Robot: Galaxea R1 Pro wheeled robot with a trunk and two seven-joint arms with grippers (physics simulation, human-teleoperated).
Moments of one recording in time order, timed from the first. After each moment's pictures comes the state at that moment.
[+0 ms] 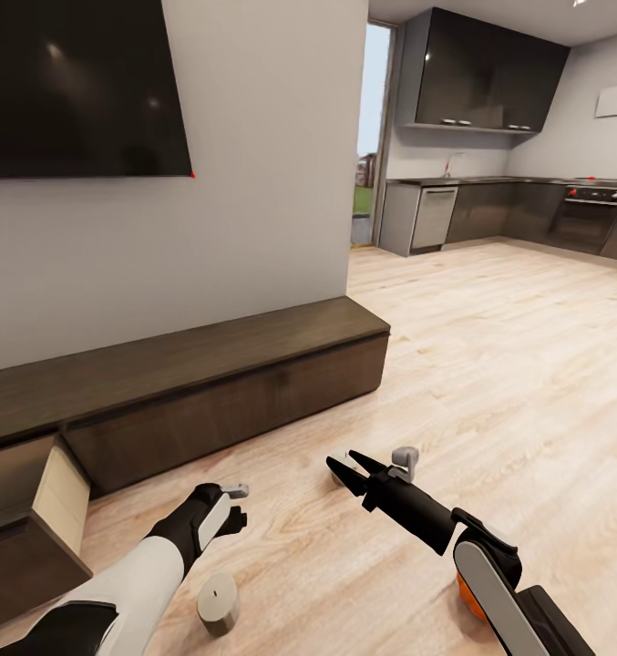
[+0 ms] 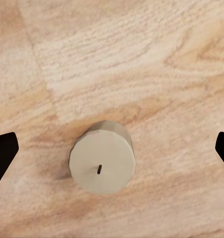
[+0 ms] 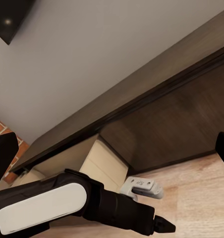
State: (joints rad) left arm -0.78 -0.10 -0.02 -0.35 0.21 0.61 0.32; right arm -0.24 -0.18 0.28 -1.57 -0.82 0.36 0.47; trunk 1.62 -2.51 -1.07
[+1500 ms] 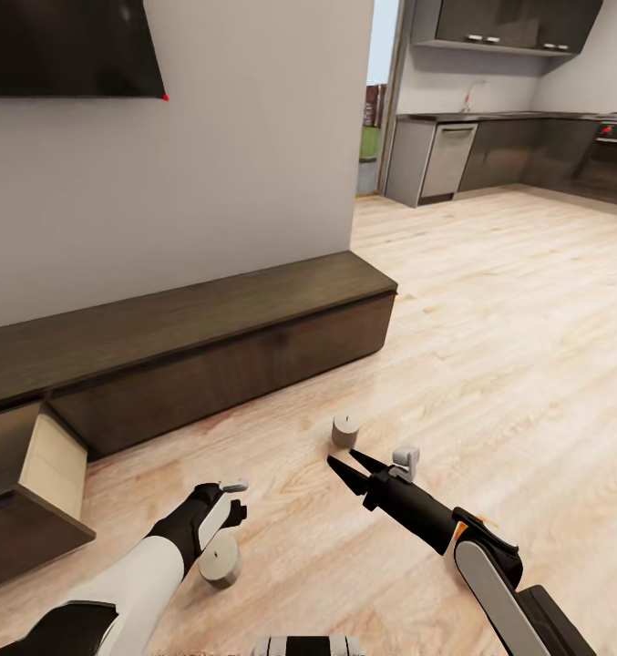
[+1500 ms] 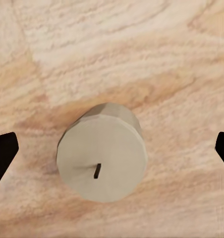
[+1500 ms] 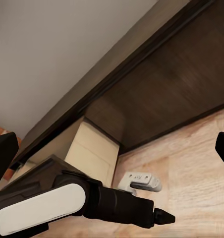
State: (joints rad) left arm -0.78 -0.10 -0.02 -0.35 0.21 0.53 0.33; right arm -0.24 -0.18 0.28 -1.57 -0.82 0.36 0.47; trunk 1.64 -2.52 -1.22
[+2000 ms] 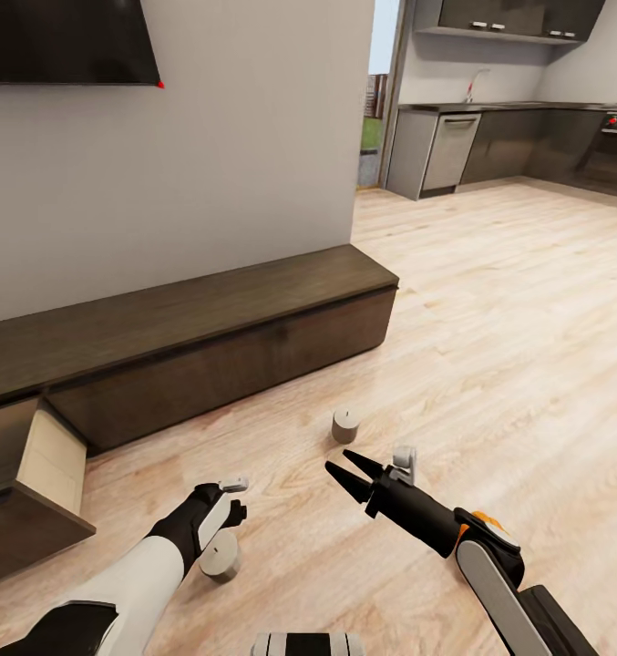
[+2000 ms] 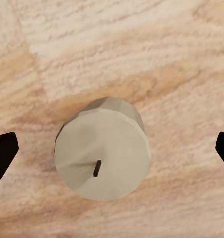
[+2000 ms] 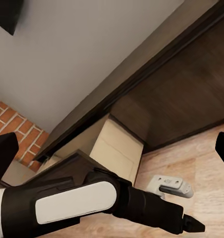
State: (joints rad) left arm -0.78 -0.10 -0.02 -0.35 0.21 0.53 0.33; right arm -0.24 -0.18 0.27 -1.56 -0.82 0.36 0.61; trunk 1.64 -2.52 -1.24
